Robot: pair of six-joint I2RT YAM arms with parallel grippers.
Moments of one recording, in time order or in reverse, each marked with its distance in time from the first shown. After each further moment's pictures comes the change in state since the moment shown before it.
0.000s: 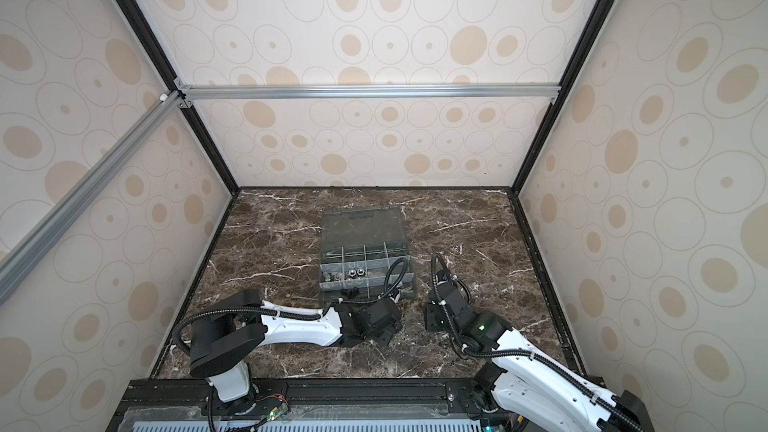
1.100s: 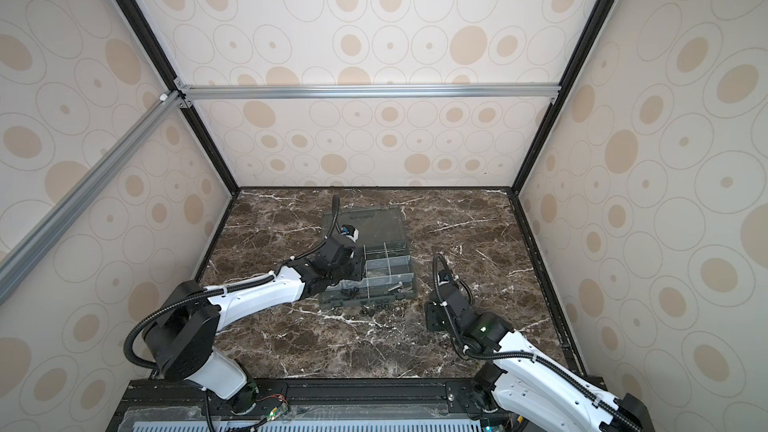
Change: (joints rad) left arm 0.456 -0.161 0.050 0.037 0.081 0.097; right arm 0.000 -0.016 -0.004 -0.008 0.022 0.000
